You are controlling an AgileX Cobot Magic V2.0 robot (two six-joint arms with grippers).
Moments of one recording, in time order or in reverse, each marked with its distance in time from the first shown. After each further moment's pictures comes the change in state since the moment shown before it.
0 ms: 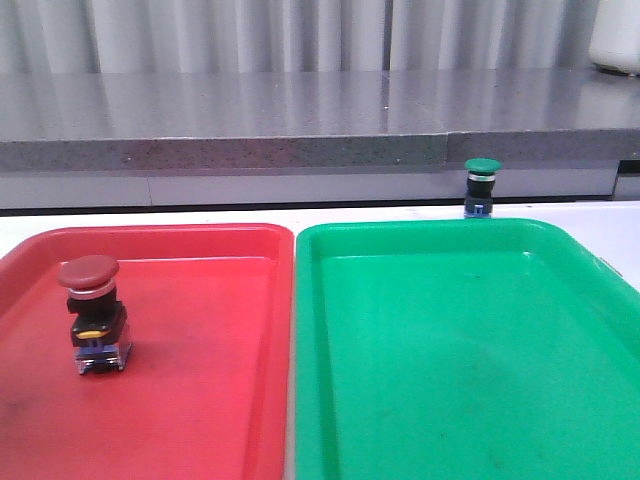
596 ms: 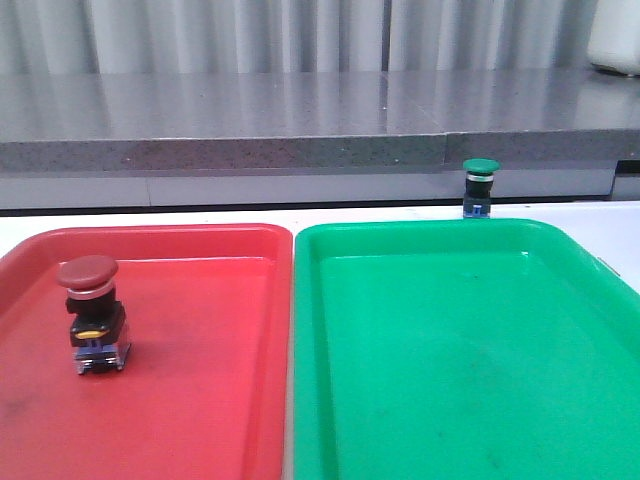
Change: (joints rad) left arm 0.002 -0.961 0.465 -0.002 -0.138 0.000; right arm 0.000 0.000 0.000 0.000 0.000 0.000
